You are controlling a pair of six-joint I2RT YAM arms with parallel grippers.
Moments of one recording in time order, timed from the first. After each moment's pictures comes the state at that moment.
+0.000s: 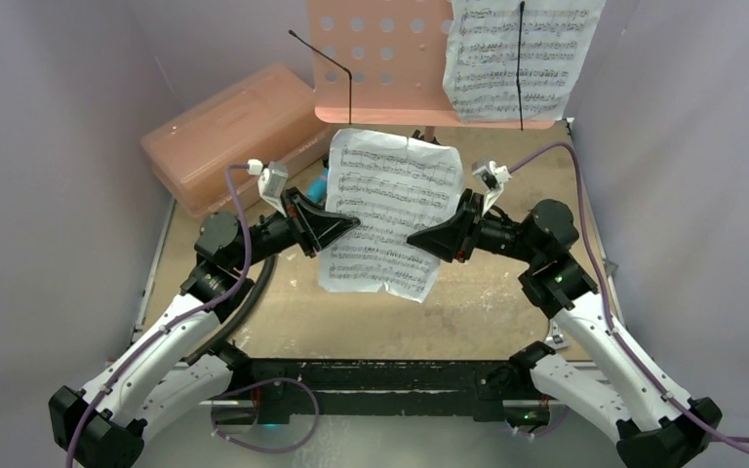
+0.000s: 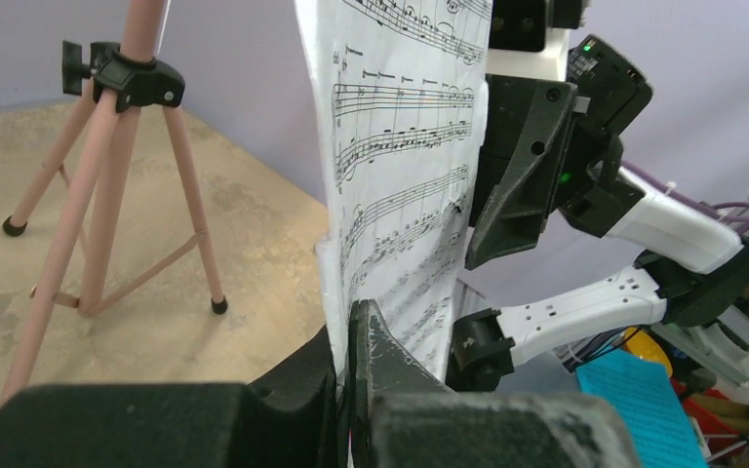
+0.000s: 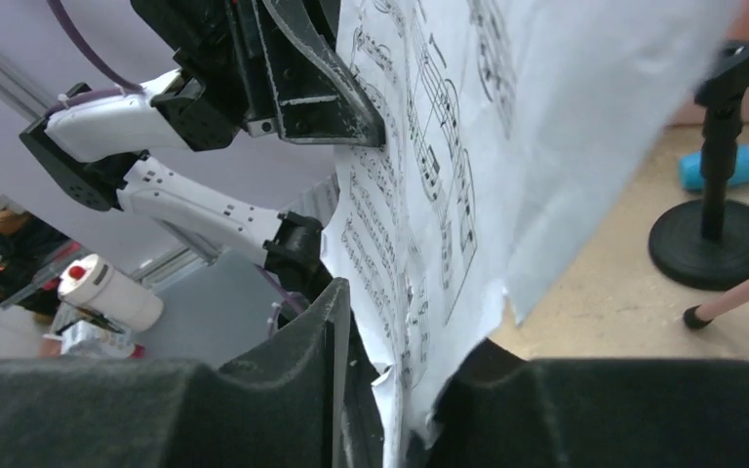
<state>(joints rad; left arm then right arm) -0.54 0.84 0.73 0.31 0.57 -0.62 0.50 0.83 0.83 0.13 -0.80 0.54</state>
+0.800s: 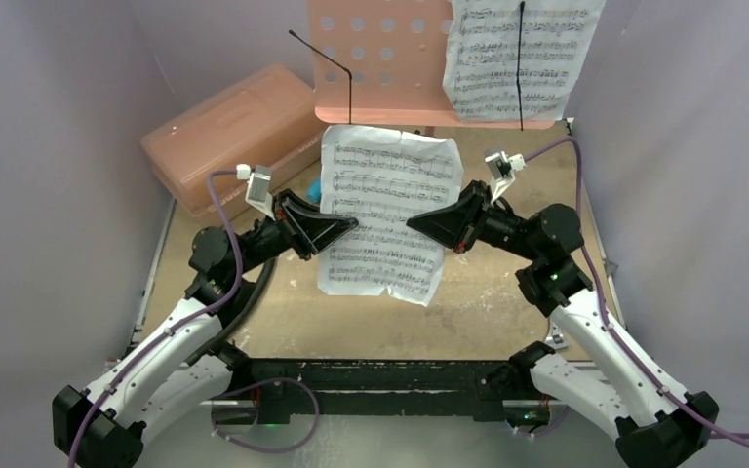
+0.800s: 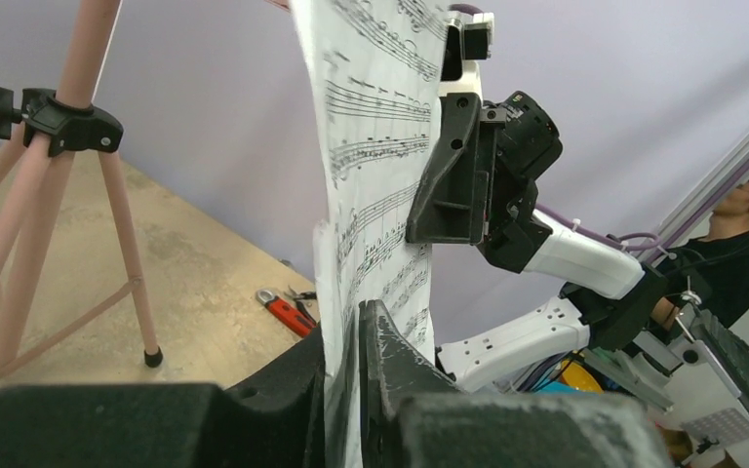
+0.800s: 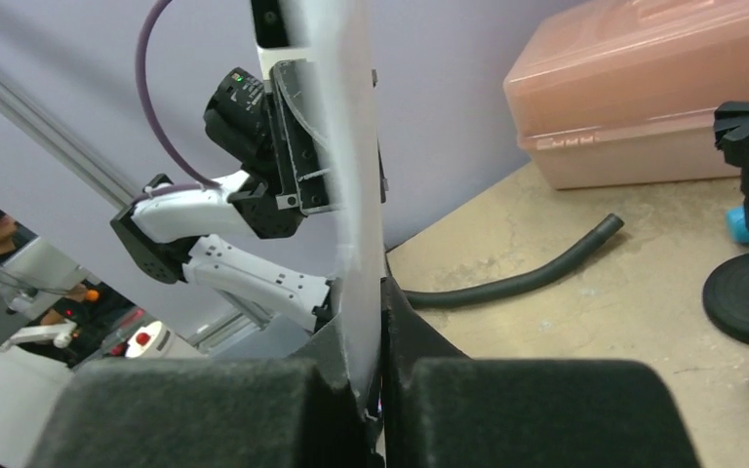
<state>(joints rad) -0.54 0.82 0.64 0.59 0.57 -0.81 0.50 0.85 0.81 0.36 -0.75 0.79</state>
